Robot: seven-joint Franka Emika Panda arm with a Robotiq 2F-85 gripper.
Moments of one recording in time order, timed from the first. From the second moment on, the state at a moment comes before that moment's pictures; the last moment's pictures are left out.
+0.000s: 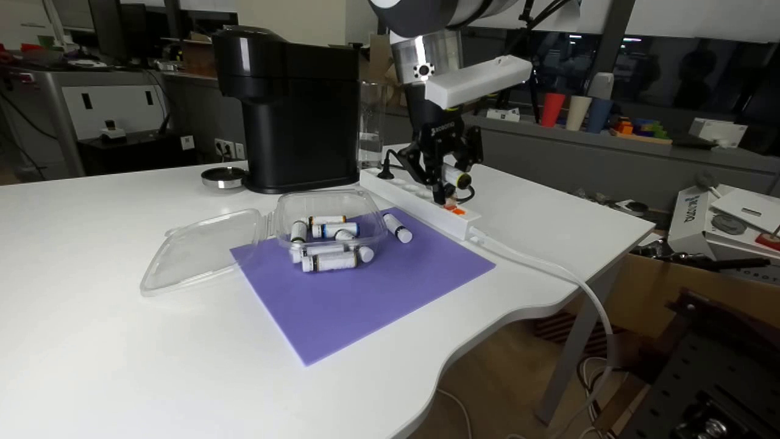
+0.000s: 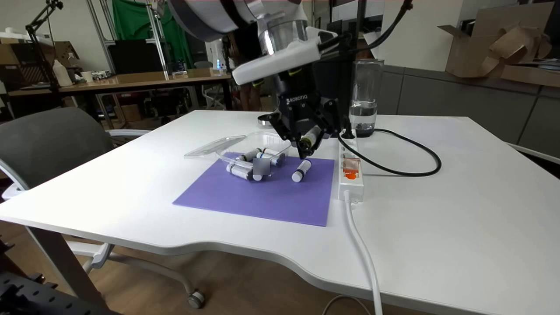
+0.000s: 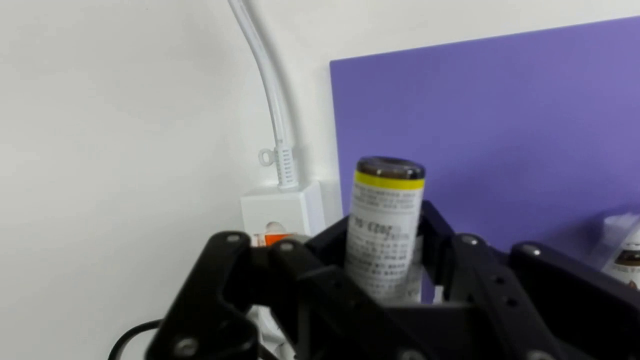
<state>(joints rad) -0.04 0.35 -0.21 -2.29 -0.35 2.54 0.15</state>
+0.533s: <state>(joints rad) -0.04 0.48 -0.21 -2.26 -0.35 2.59 0.15</state>
